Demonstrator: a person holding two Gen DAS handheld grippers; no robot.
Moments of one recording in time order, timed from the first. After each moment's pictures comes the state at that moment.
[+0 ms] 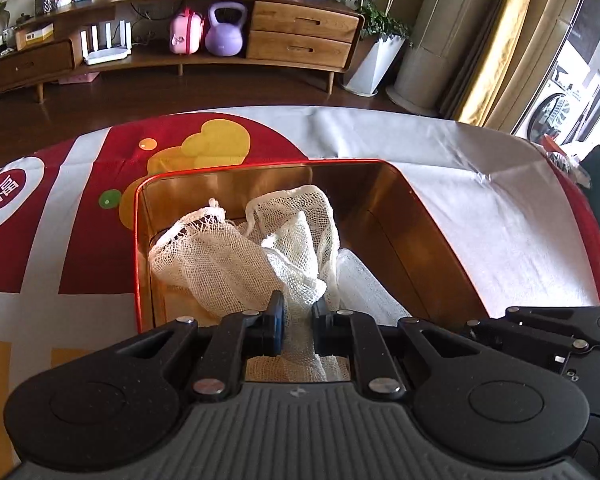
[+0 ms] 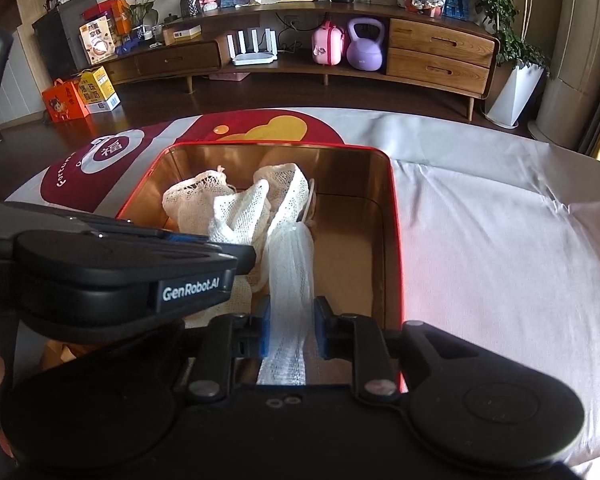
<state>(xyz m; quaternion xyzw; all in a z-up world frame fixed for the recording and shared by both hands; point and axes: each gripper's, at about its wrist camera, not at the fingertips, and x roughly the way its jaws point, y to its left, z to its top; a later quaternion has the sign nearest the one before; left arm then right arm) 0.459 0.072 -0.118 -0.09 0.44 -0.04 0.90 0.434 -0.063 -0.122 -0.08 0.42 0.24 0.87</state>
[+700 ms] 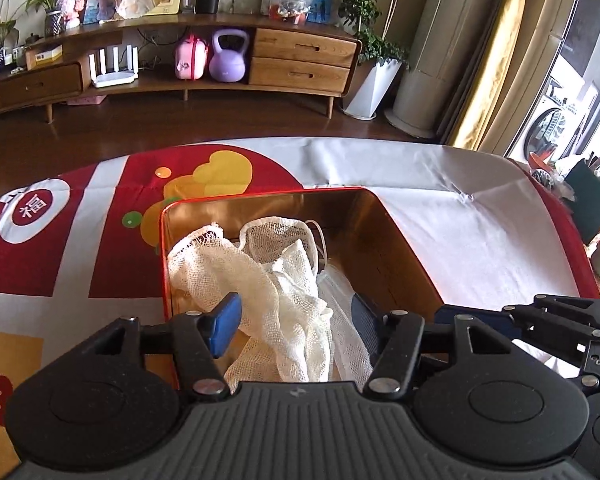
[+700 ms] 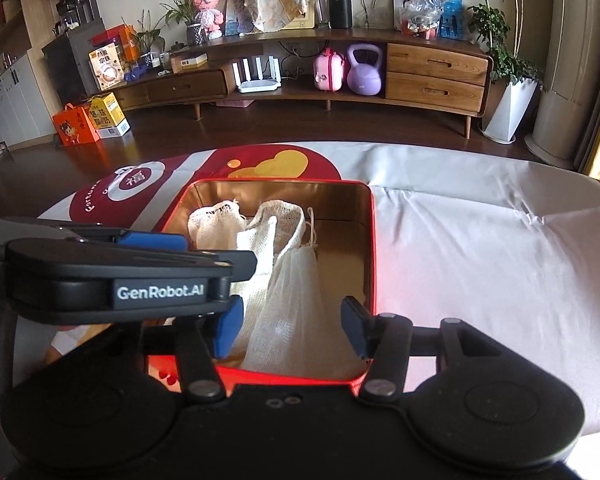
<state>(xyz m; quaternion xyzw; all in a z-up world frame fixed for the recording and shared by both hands) 0.428 0.069 -0.081 -0.09 0.40 -0.03 0.91 0.410 -0.085 -0.082 -0.06 0.39 0.25 0.88</state>
